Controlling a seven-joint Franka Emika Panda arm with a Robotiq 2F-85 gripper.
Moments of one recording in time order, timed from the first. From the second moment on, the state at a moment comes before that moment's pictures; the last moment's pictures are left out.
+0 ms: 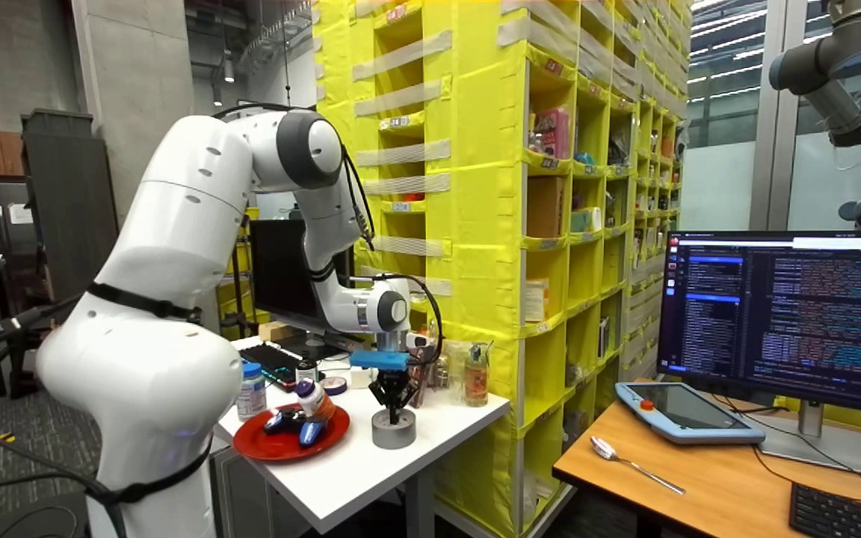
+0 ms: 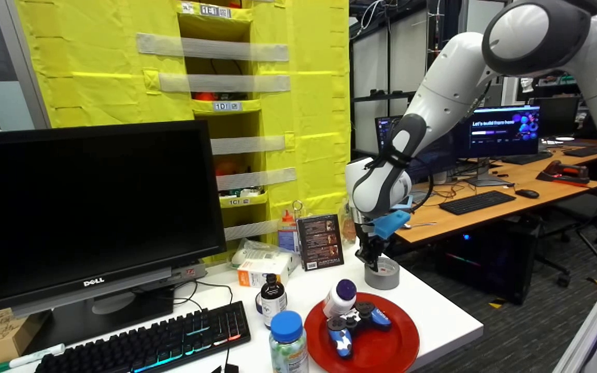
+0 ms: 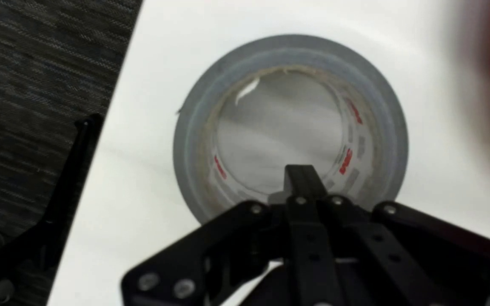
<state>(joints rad) 0.07 0.43 0.04 -2.17 -0.11 2.50 0.04</state>
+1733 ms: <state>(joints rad) 0.44 0.54 0.05 -1.91 -0.49 2.37 0.15</state>
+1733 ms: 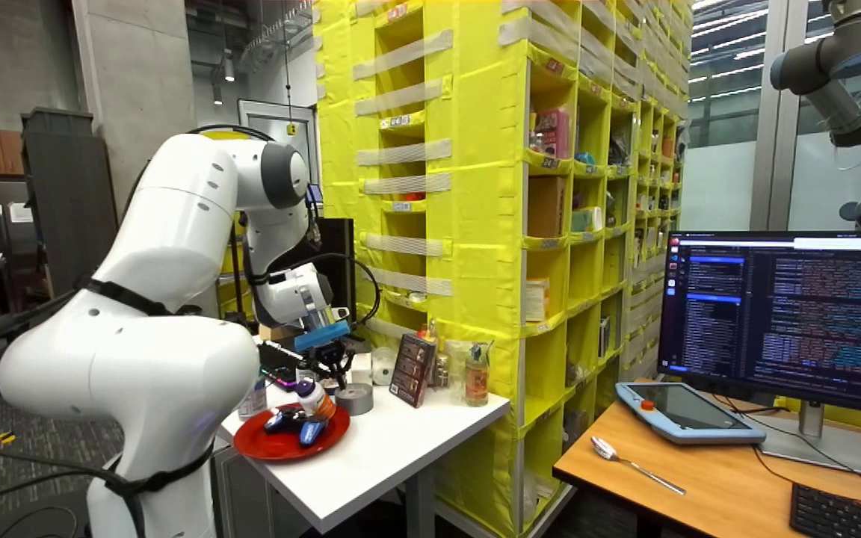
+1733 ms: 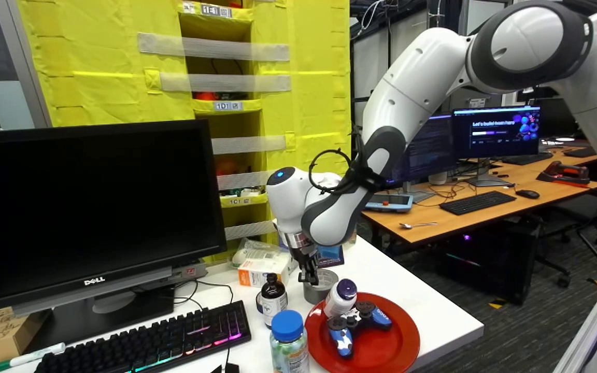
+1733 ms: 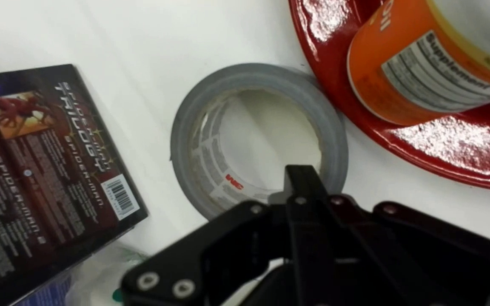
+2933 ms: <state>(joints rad) 0.27 0.01 0.08 -2.21 -0.51 2.43 0.18</state>
